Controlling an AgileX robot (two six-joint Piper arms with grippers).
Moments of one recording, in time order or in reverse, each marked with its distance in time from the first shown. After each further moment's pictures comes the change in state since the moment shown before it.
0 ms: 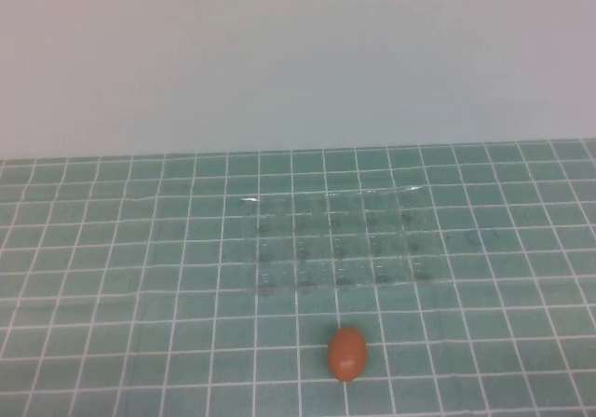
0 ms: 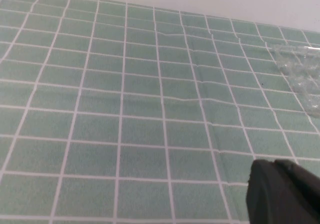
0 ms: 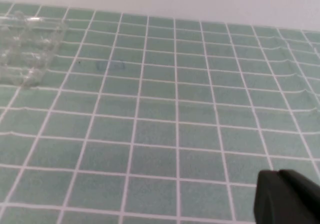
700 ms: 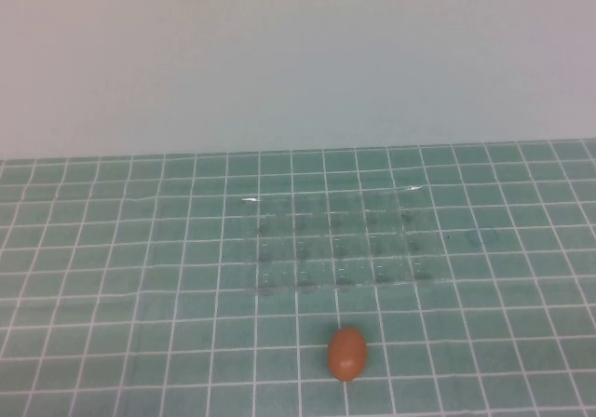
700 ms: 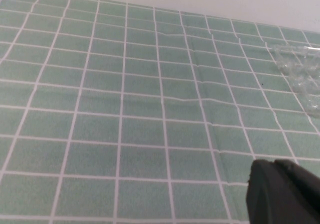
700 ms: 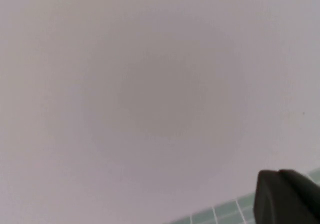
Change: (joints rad) right arm 0.000 0.000 0.006 0.283 -0.503 0.212; left arm 0.000 0.000 0.000 0.000 0.000 0.000
